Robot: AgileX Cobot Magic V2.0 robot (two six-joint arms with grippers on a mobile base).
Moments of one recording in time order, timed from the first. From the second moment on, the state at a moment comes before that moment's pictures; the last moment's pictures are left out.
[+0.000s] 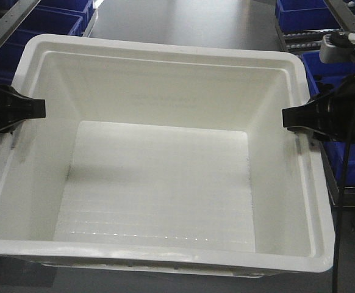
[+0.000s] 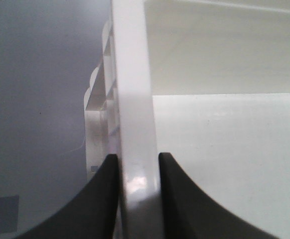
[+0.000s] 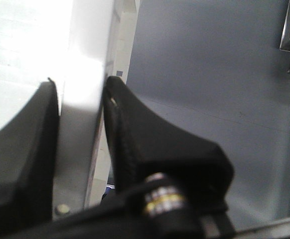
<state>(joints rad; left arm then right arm) -0.23 1.12 -1.02 -0.09 0.65 -0.15 0.23 1.18 -1.09 0.22 0.80 -0.04</state>
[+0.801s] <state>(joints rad) -0.23 1.12 -1.02 -0.09 0.65 -0.15 0.23 1.18 -1.09 0.22 0.80 -0.04</state>
